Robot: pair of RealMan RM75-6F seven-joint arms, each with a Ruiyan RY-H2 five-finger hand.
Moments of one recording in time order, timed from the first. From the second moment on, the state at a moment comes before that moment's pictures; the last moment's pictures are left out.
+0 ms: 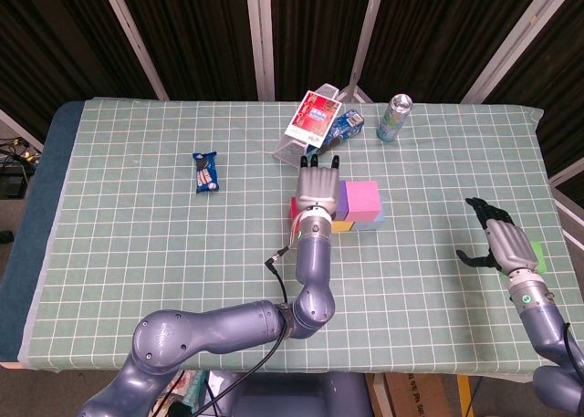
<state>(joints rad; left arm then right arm) -1.72 -2.07 -0.79 -0.84 0.00 1.12 1.23 0.44 -1.09 0.18 -1.54 -1.09 0.89 0.16</state>
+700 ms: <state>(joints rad) -1.74 -2.09 -0.81 -0.81 0.00 1.11 1.26 0.44 -1.09 0.18 -1.53 -1.09 0.88 0.17</state>
